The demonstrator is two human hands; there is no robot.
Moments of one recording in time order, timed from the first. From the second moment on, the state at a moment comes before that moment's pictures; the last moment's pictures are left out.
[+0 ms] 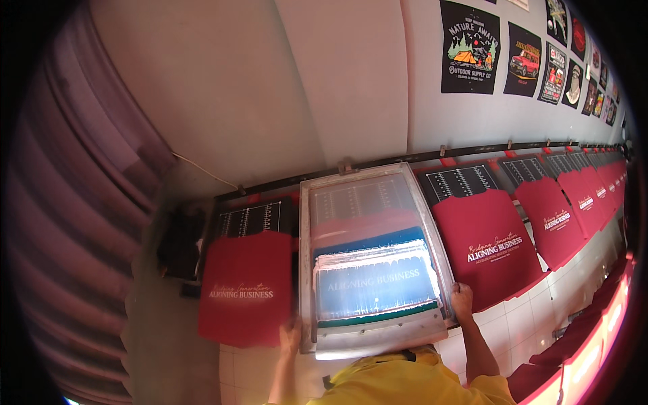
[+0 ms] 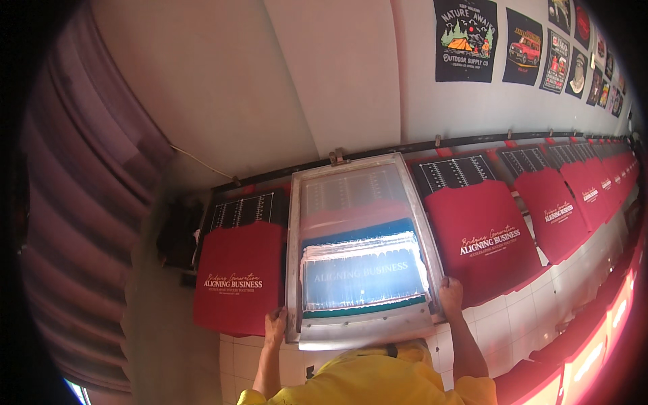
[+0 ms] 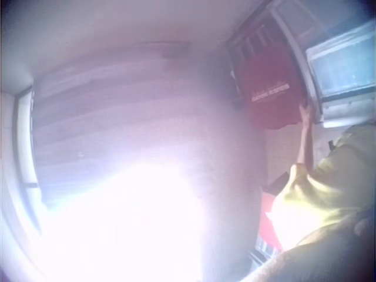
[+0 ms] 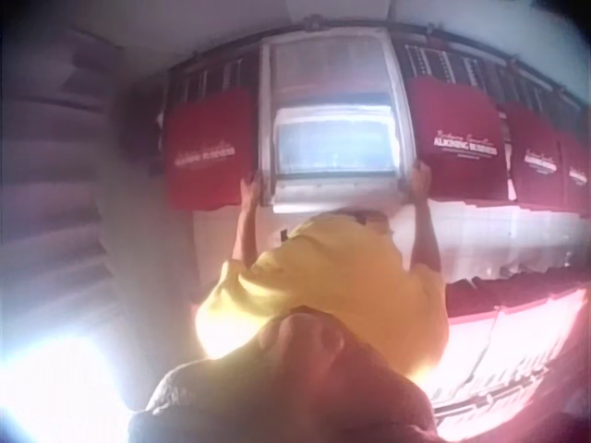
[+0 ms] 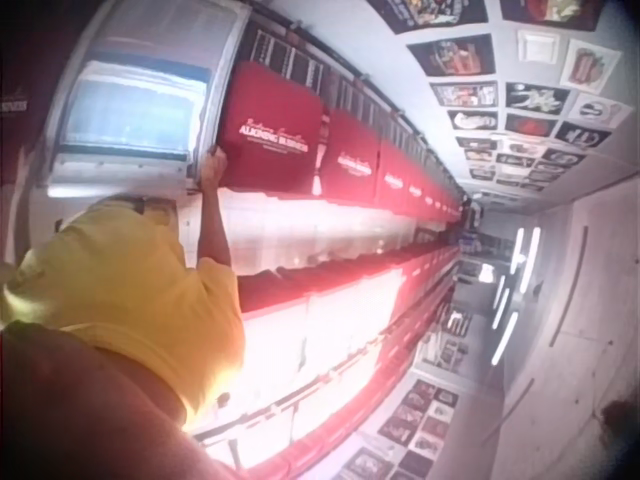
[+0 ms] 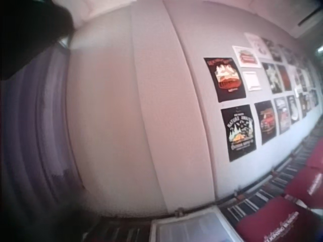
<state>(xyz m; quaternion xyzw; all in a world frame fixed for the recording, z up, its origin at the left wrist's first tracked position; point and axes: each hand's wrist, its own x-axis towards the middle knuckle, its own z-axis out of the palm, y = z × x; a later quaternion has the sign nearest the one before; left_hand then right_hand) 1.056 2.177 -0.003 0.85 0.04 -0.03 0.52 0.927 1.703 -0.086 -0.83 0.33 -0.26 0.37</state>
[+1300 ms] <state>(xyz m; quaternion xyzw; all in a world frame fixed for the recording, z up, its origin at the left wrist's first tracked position) 1.017 2.110 0.058 0.93 -0.35 0.01 0.07 0.902 1.747 0.019 -0.99 -0.04 -0.05 0.12</state>
